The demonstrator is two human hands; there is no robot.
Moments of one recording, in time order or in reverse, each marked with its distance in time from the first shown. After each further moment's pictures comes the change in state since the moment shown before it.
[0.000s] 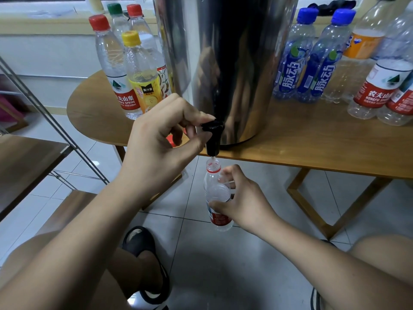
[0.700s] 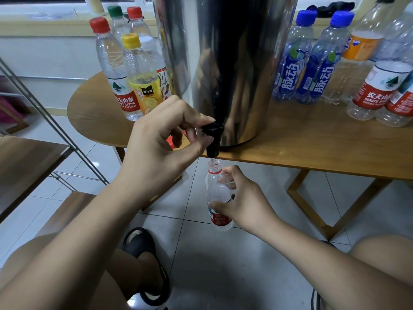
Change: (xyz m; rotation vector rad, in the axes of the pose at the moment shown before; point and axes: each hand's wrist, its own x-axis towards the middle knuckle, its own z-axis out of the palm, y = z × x) left_hand 0.000 0.001 -0.002 0.001 -0.018 0.007; right_hand 0.001 0.001 -0.001 -0.018 0.007 -0.006
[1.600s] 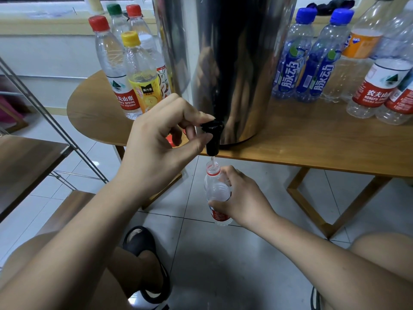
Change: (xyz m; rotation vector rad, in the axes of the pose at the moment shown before) left_hand -0.001 0.000 -0.002 0.003 -0.010 0.004; right_hand 0.007 0.003 0.006 -0.130 0.001 -0.039
